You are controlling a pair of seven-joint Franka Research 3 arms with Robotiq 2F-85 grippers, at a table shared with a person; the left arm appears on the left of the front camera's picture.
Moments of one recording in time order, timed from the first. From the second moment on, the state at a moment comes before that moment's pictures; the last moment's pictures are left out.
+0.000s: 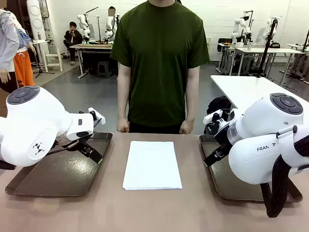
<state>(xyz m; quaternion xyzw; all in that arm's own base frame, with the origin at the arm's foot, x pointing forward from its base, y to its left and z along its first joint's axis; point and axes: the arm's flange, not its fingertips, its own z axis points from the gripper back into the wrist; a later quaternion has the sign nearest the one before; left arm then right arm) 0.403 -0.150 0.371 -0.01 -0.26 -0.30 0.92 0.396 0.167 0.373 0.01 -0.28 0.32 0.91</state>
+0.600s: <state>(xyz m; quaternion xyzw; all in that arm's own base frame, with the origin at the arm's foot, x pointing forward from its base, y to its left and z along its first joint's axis) 0.403 -0.150 0.371 -0.01 -0.26 -0.30 0.92 0.396 0.167 0.373 0.01 -0.28 0.32 0.91</state>
